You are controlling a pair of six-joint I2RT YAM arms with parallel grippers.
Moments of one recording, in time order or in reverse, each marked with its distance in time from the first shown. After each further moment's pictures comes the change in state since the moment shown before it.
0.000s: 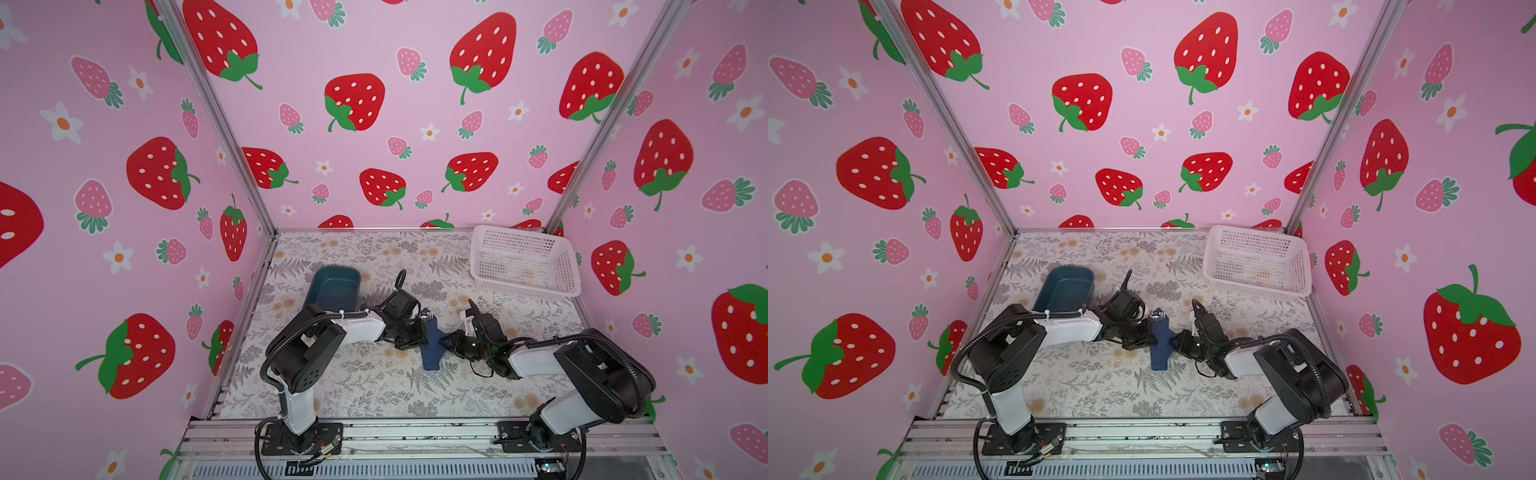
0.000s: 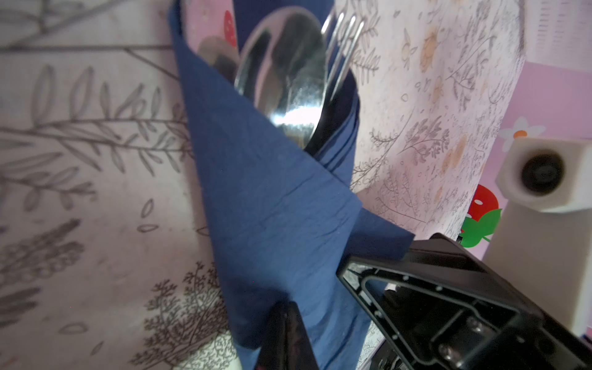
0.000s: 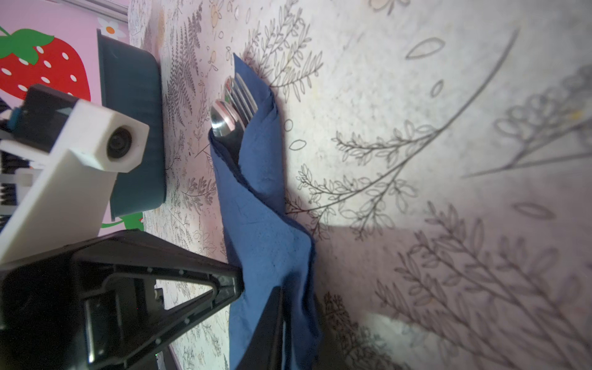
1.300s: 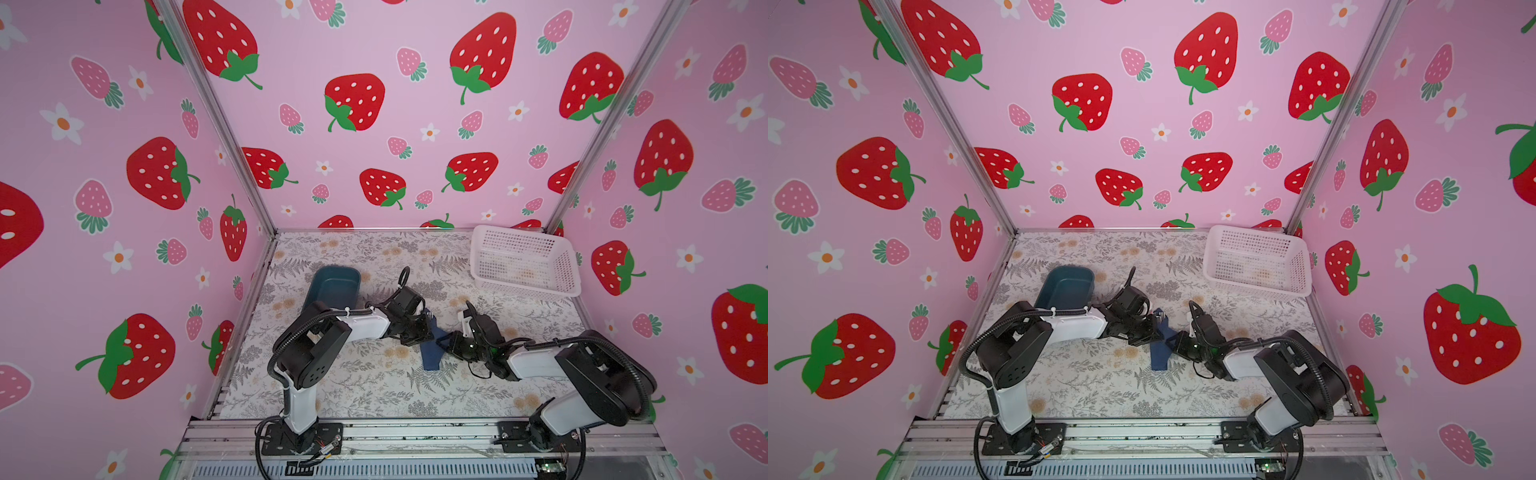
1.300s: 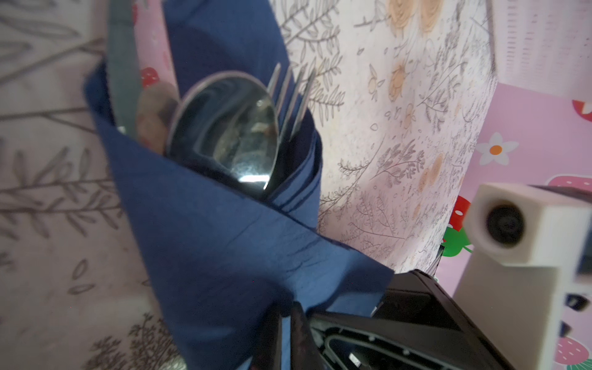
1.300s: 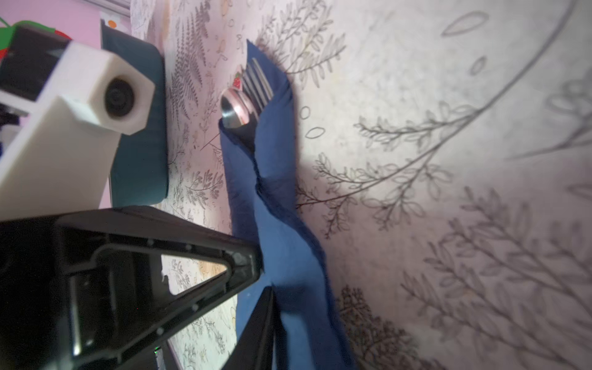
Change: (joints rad) left arm -0.010 0.045 0.059 0.044 0.003 -0.048; right arm 0.034 -0.007 0.003 -0.006 0.034 0.004
